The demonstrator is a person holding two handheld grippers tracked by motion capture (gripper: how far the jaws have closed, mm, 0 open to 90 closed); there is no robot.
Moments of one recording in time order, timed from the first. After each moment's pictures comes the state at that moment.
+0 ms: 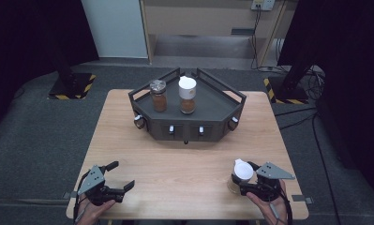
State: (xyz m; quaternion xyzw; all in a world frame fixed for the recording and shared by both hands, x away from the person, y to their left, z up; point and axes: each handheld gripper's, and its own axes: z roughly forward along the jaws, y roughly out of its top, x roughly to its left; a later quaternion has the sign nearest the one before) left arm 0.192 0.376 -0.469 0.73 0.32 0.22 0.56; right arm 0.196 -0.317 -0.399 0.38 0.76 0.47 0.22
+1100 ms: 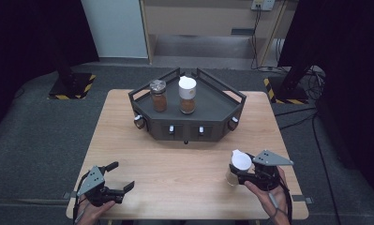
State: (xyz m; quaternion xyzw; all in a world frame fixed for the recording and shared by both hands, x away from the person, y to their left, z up) left arm 0.189 0.377 -0.469 0.73 0.32 0.22 0.56; right arm 0.216 -0.301 -0.347 0.38 0.78 0.46 0.21
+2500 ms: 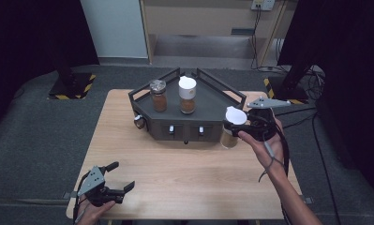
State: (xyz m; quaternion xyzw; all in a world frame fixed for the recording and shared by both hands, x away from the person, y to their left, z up) left arm 0.190 0.375 -0.468 0.73 0.32 0.22 0.56; right arm 0.297 -0.268 -0.229 0.40 0.77 0.45 0.21
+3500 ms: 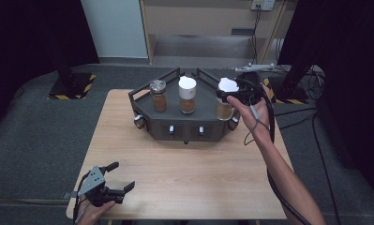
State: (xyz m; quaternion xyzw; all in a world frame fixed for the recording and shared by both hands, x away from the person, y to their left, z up) left arm 0.190 0.375 -0.468 0.73 0.32 0.22 0.56; right arm 0.371 -0.230 -0.194 0.42 0.77 0.43 0.23
